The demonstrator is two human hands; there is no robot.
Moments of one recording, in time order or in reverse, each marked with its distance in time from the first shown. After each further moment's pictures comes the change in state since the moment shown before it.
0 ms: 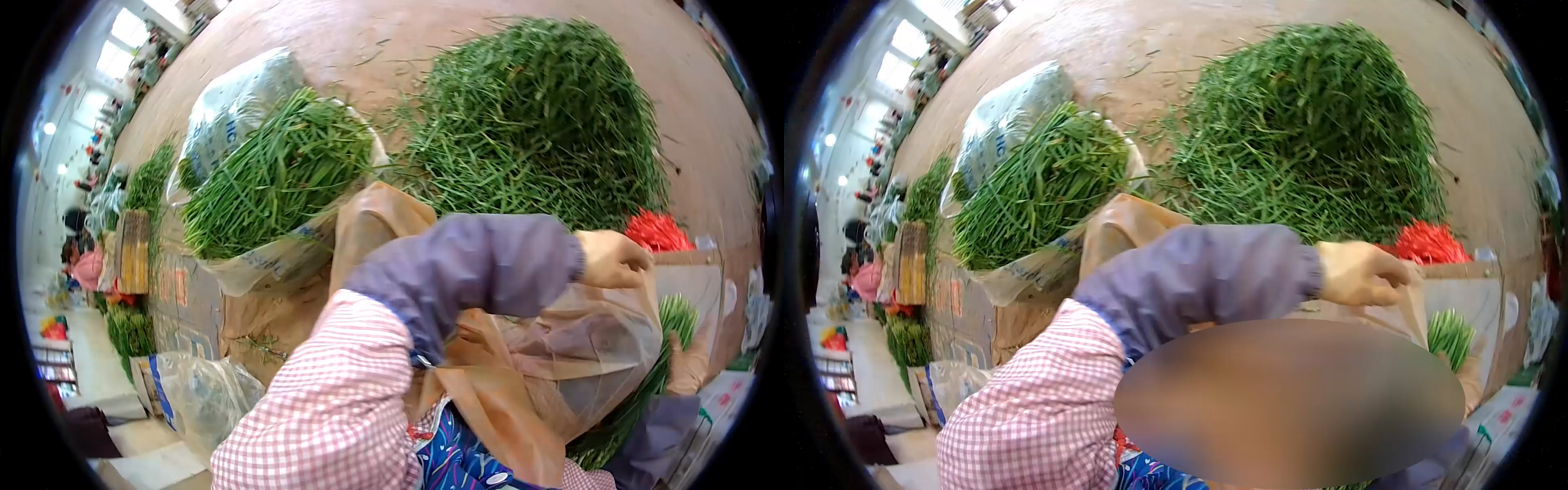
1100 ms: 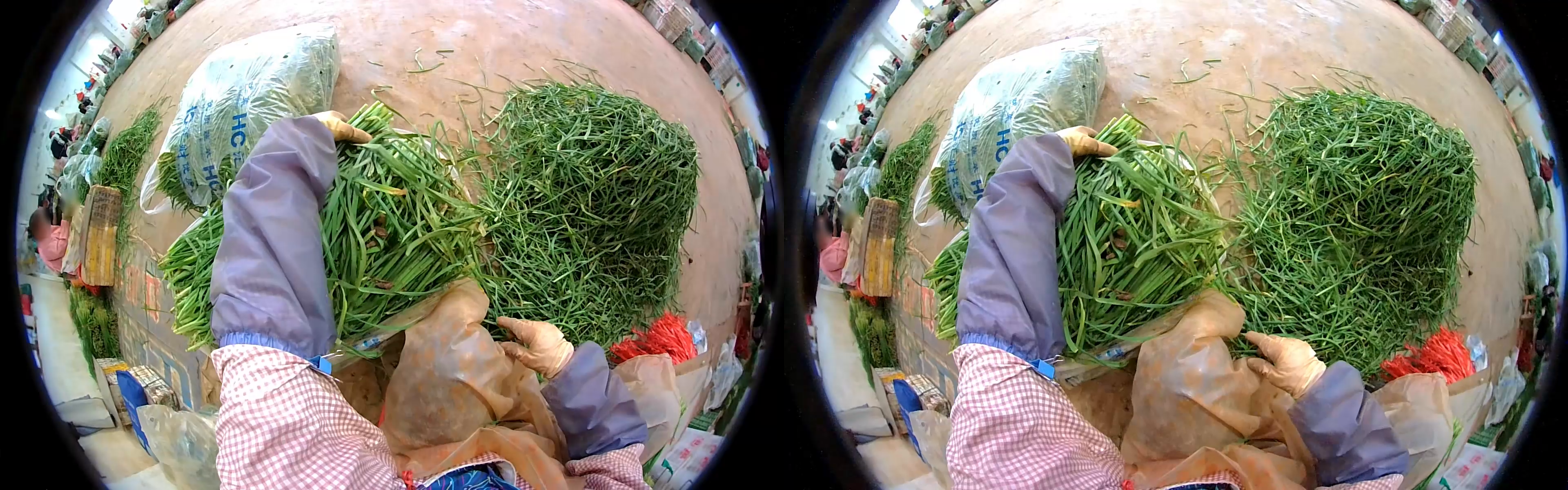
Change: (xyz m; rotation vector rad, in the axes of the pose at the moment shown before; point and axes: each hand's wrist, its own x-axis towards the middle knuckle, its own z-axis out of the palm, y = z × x) left_hand -0.447 -0.254 -0.517 0.073 0.531 -1.177; right_hand 0.025 -0.540 0.133 0.583 -0.956 -0.927
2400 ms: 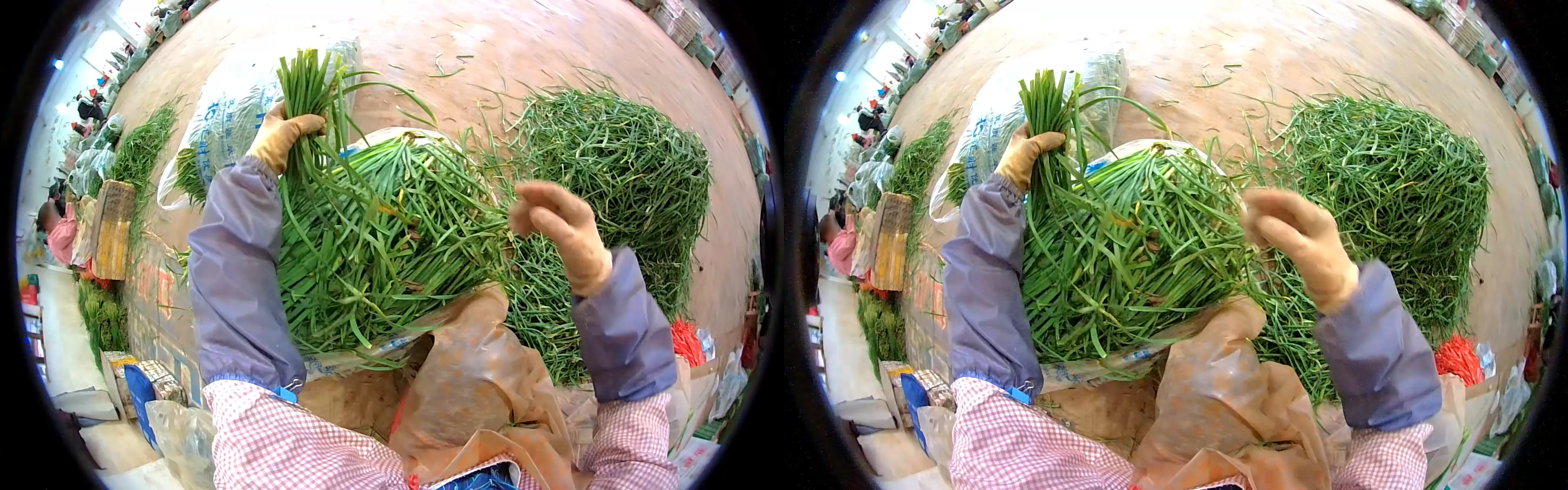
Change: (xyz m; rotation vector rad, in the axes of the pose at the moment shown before) left_hand -0.136 -0.031 -0.012 -0.827 0.542 0.375; right_hand 0.108 -0.104 -0.104 0.798 0.259 -0.307
